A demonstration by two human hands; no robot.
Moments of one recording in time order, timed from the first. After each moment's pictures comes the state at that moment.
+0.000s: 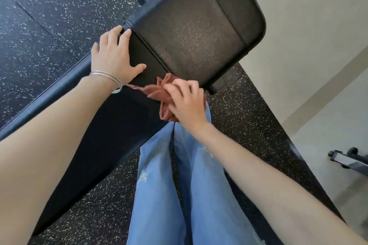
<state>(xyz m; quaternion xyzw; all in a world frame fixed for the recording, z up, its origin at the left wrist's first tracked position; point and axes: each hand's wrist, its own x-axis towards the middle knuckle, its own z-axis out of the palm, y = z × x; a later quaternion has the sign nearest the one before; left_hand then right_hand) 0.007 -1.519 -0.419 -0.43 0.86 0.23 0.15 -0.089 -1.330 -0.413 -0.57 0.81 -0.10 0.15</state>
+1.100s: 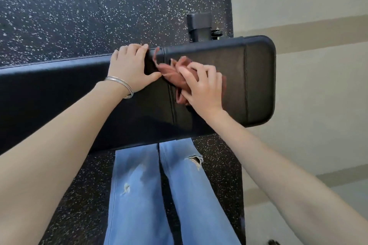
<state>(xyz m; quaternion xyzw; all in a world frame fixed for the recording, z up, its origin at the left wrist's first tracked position) -0.005 -1.528 -0.420 -0.60 0.73 0.27 0.15 -0.205 -1.457 -0.426 -0.78 0.62 -0.03 0.12</state>
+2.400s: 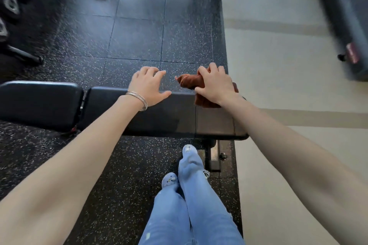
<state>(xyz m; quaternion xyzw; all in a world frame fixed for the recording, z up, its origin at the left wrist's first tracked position) 0.089 -1.348 -0.054 -0.66 0.75 0.10 0.02 -0.124 -1.387 -0.048 -0.81 0.58 0.02 0.10</state>
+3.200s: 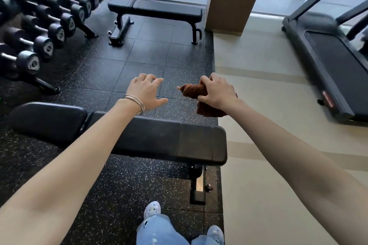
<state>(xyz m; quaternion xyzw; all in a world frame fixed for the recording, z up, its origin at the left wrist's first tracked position) -0.002 -1.305 0.084 -0.69 0.73 0.00 0.00 -0.230 -1.356 0.099 -0.84 0.54 -0.02 0.06</state>
